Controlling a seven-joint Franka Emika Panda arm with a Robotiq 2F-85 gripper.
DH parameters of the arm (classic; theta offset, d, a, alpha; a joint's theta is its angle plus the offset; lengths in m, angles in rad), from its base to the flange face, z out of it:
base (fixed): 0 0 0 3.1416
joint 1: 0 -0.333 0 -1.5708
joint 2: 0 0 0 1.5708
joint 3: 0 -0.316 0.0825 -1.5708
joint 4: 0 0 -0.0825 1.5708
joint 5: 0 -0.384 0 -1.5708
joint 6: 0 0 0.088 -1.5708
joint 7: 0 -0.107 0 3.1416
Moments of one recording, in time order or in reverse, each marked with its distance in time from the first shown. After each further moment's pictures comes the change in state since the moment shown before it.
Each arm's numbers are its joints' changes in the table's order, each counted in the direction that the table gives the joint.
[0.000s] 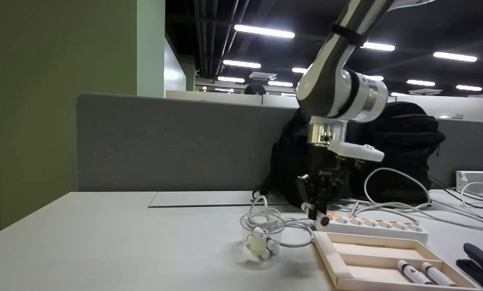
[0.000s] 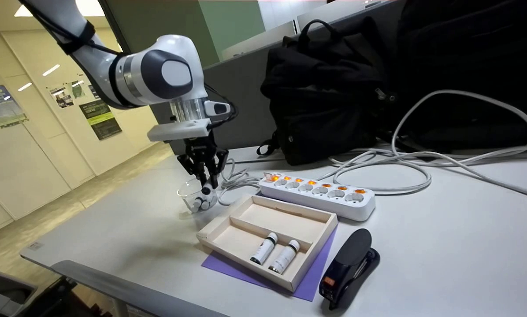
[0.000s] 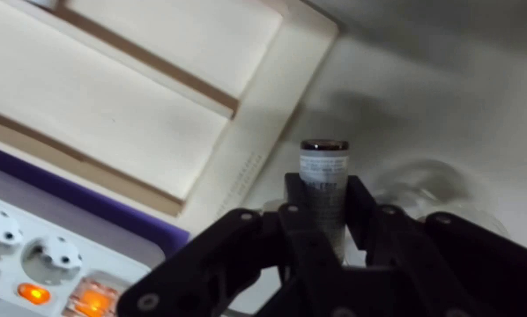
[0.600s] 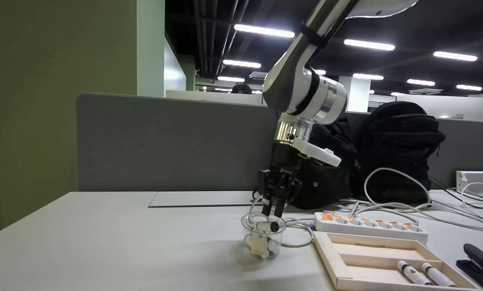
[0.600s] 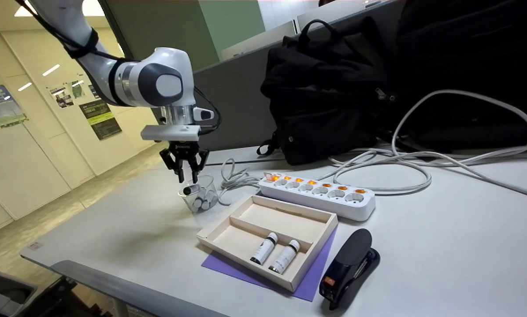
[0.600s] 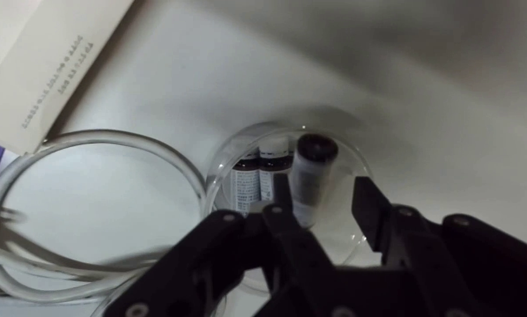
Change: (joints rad) arm -0.008 -0.127 -0.127 0.175 -0.142 -0.042 0.151
